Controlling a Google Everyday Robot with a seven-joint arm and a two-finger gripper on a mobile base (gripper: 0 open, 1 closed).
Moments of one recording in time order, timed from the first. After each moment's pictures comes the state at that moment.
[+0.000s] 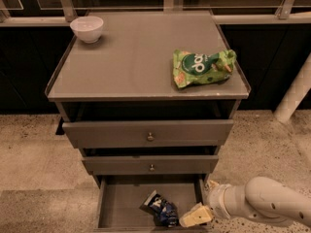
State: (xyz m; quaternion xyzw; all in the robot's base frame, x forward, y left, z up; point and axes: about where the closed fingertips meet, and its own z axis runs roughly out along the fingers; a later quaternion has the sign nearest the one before) arm 0.405 -0.150 0.504 -0.35 0.87 0.21 0.27
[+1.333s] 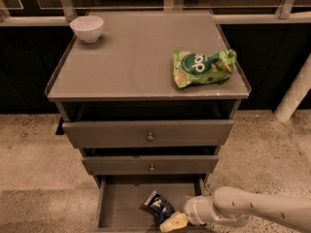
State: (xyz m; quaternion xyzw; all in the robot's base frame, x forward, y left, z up) arm 0.421 -0.096 0.349 -0.31 0.88 0.29 0.22
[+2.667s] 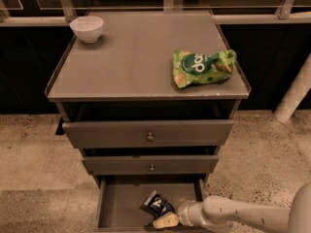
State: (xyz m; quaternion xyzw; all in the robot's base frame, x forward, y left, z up) arm 0.449 -0.076 0.261 -0.26 0.89 0.29 0.24
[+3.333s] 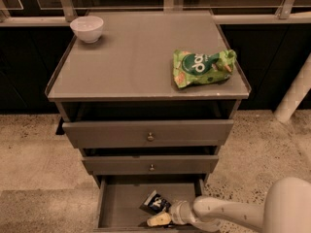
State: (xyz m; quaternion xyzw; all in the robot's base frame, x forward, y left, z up) arm 0.470 -0.051 0.202 -0.24 0.89 0.30 0.24
